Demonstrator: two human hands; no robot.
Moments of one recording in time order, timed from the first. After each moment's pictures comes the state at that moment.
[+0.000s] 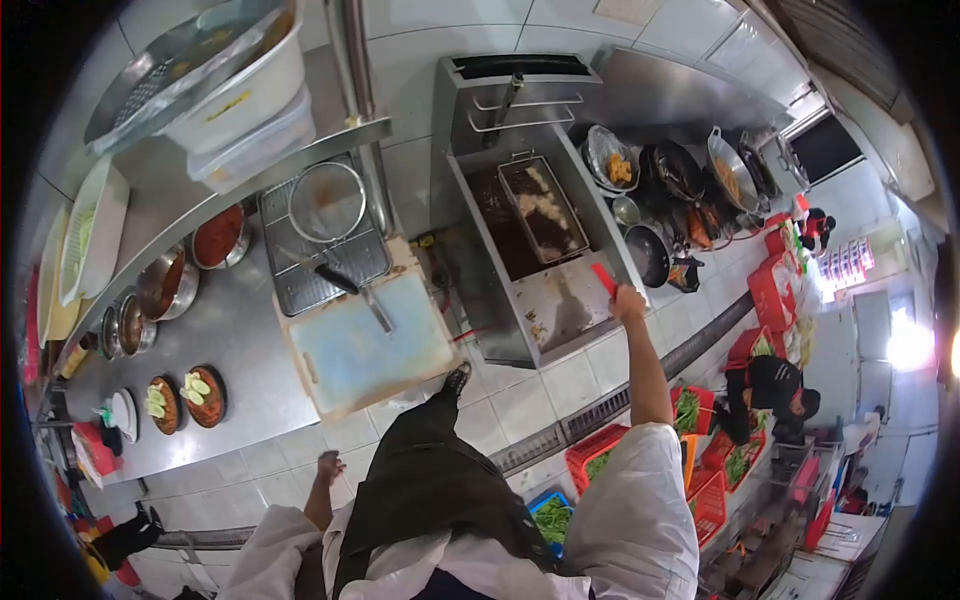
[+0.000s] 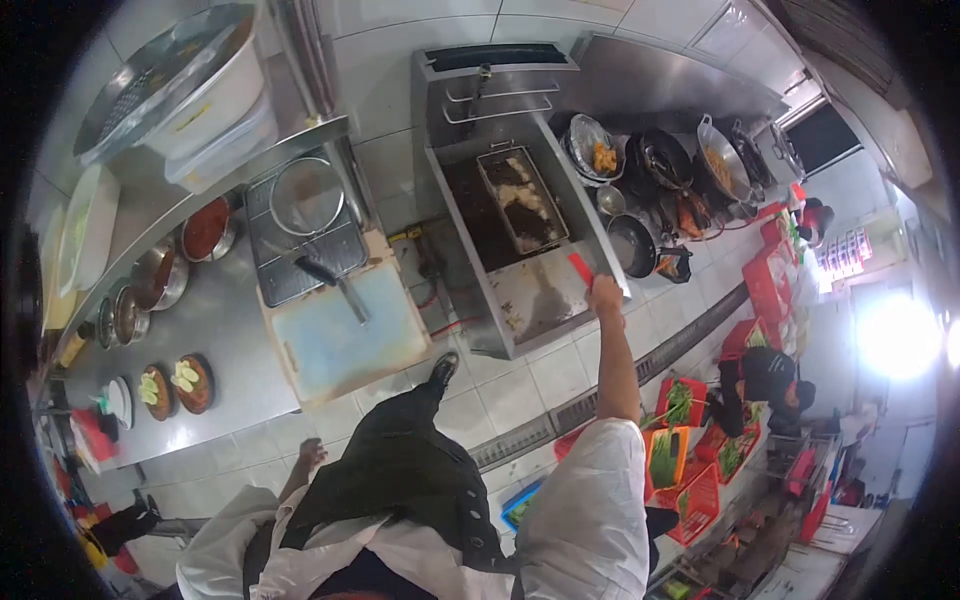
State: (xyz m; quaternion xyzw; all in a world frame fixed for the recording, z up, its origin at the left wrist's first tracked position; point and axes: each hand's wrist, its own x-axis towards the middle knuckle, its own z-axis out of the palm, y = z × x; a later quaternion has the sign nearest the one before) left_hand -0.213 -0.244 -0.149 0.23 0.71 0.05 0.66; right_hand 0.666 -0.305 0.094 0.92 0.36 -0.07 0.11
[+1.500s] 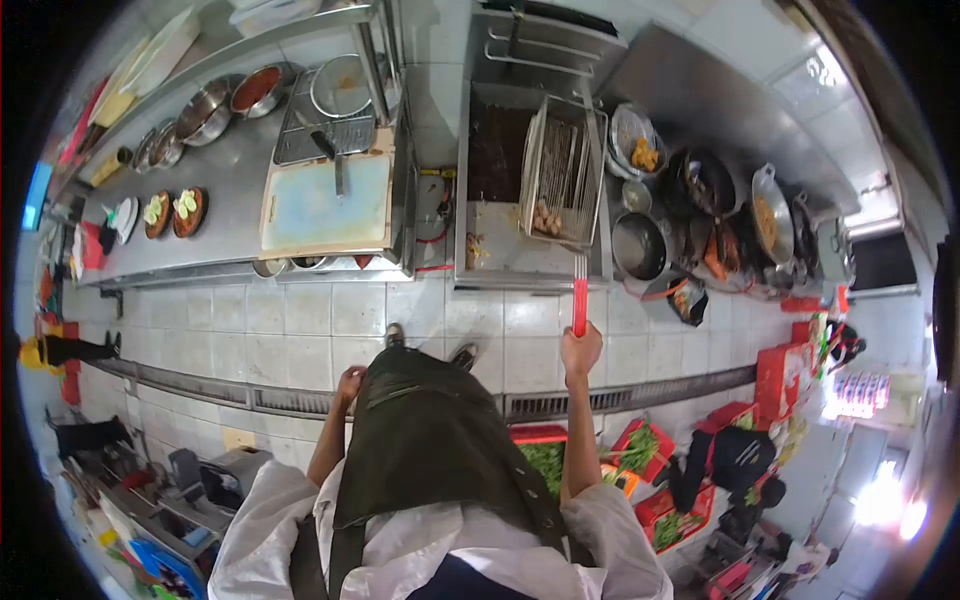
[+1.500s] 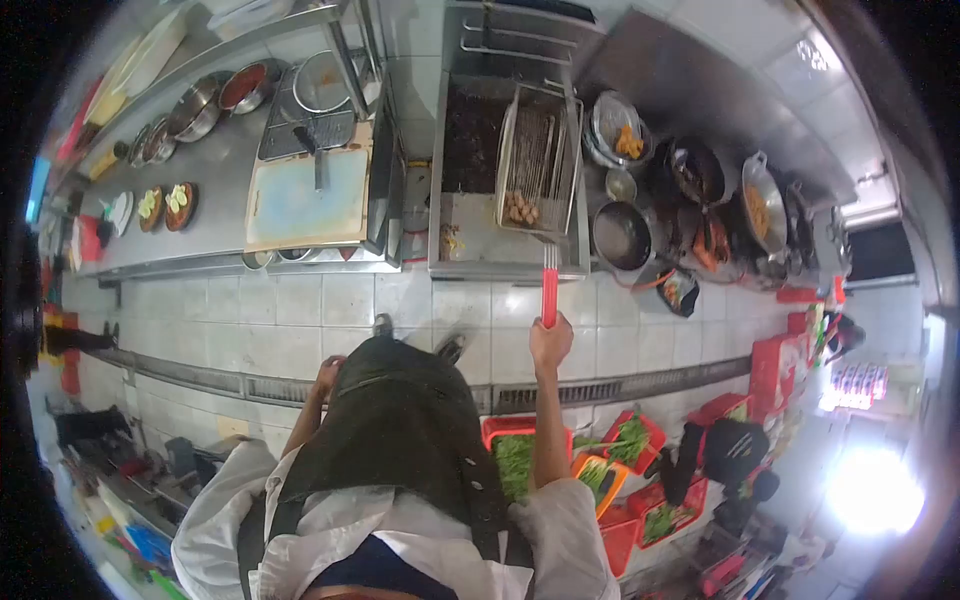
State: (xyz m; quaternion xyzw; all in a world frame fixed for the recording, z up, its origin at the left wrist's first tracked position) left_hand 0.071 -0.536 -0.147 0.42 0.62 0.25 0.62; right_hand 0.621 -0.521 0.119 0.88 0.33 -0.13 -0.31
